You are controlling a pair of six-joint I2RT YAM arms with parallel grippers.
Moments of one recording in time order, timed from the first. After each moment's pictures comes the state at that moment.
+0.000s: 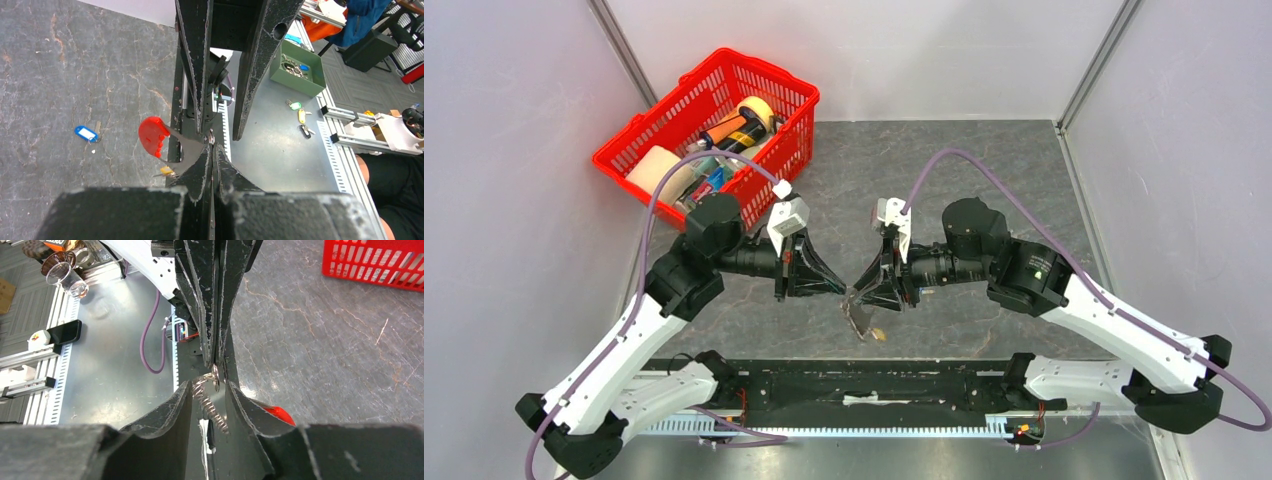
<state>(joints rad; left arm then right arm) -0.66 0.89 1.07 -0.41 0.98 -0.15 1.02 1.07 1.28 -0.52 -0.50 0.09</state>
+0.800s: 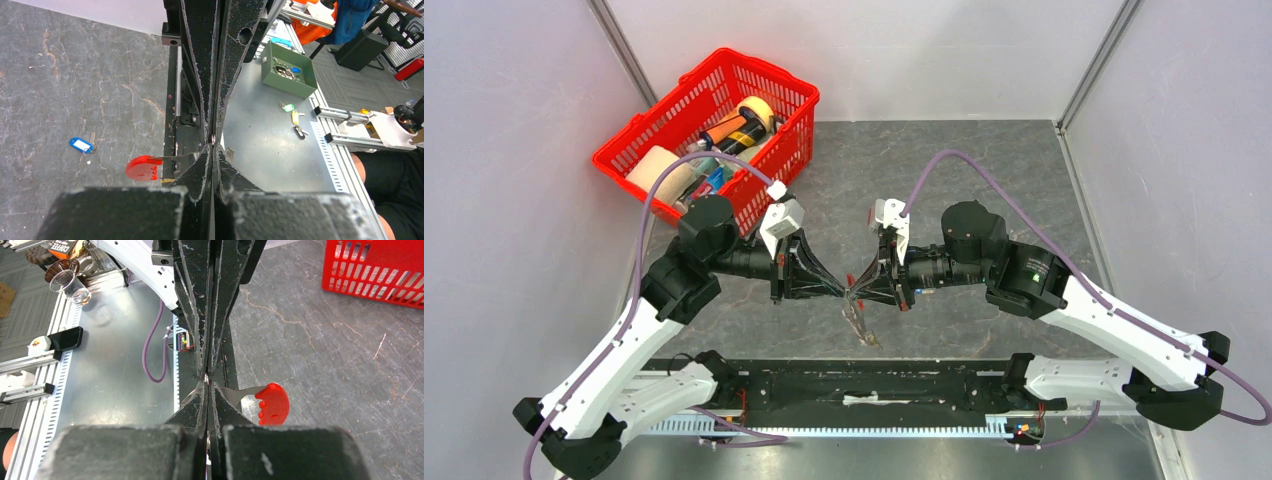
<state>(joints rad) -0.66 0.87 1.07 -0.36 1.01 -0.18 1.06 1.07 1.28 -0.46 -0.47 0.10</state>
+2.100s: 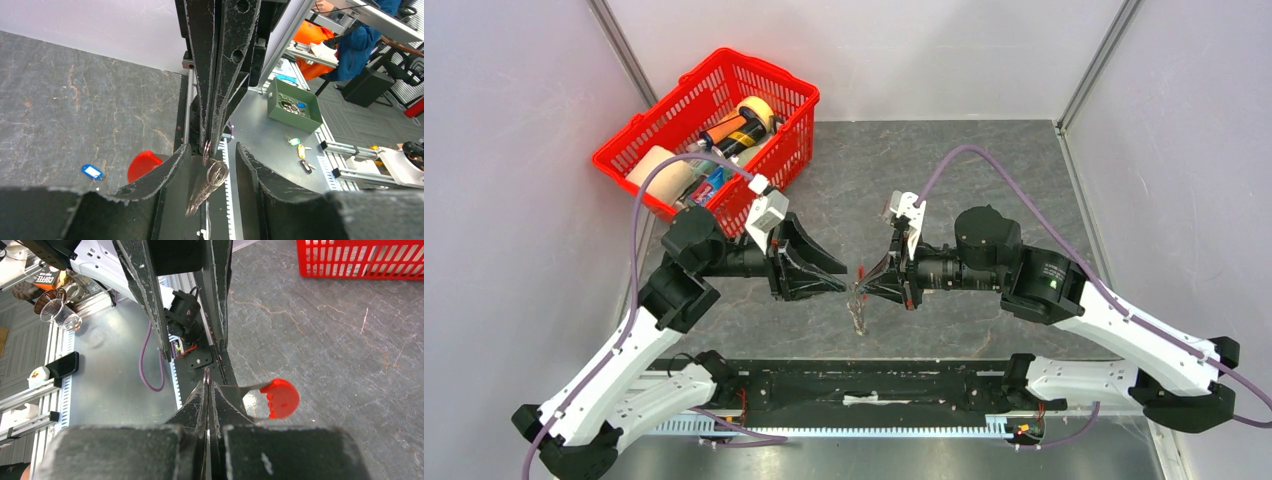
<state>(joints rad) -0.67 0.80 0.99 -0.10 0.92 -0.36 1.09 1.02 1.28 -0.50 -0.31 0.22</state>
